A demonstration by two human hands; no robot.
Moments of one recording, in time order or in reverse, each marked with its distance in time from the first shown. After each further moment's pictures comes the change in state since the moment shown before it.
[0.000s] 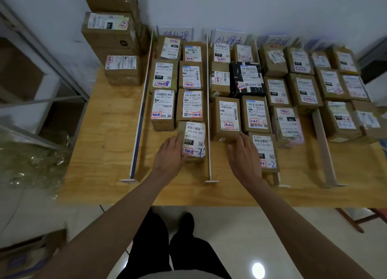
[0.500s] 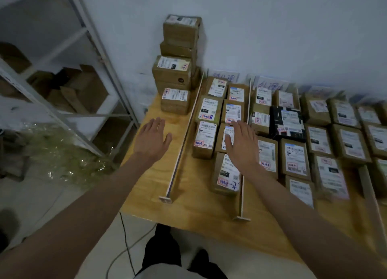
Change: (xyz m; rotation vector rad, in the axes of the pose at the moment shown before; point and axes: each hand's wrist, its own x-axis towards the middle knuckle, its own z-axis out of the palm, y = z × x) left_hand 0.010 -0.131 -0.153 0.219 0.242 -0.263; right_hand 0.090 -0.151 -0.026 -0.038 0.045 -0.310
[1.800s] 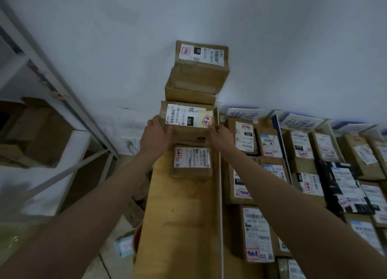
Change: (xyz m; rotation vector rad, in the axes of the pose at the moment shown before) left_hand 0.396 -0.133 0.057 -0.609 -0.117 -0.194; right_hand 0.398 -0.145 0.142 0.619 -0.177 0.584
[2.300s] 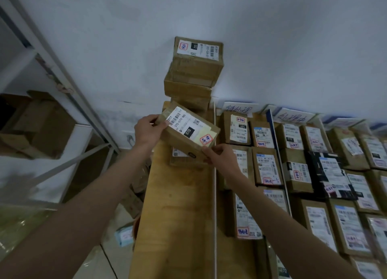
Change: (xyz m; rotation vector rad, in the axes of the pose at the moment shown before) left_hand -0.045 0.011 -0.032 -0.429 0.080 -0.124; right_hand -0.109 0.041 -0.019 0.233 -0.094 0.084
